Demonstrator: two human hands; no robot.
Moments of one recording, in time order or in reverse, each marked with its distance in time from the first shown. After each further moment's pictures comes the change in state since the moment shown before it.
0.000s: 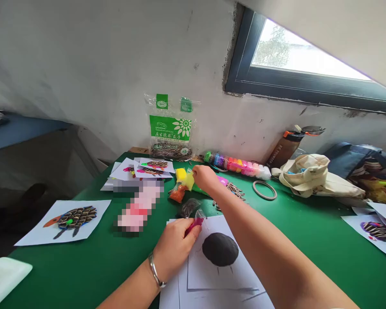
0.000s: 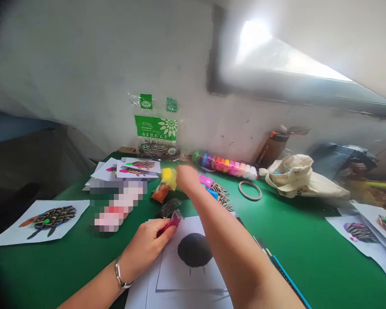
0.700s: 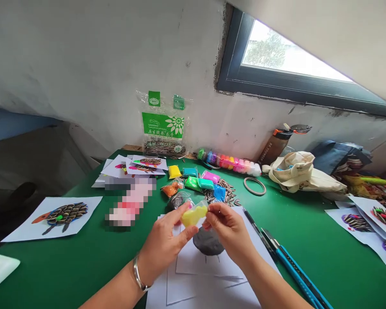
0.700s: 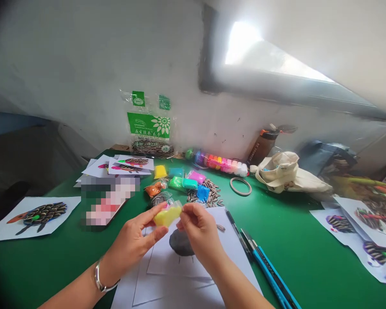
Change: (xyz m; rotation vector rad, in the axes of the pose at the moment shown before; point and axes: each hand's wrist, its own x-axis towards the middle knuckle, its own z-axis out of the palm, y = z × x) left_hand -0.010 0.010 -0.003 -0.262 0.068 0.016; right_hand -0.182 0.019 -0.005 1.151 0.105 0.143
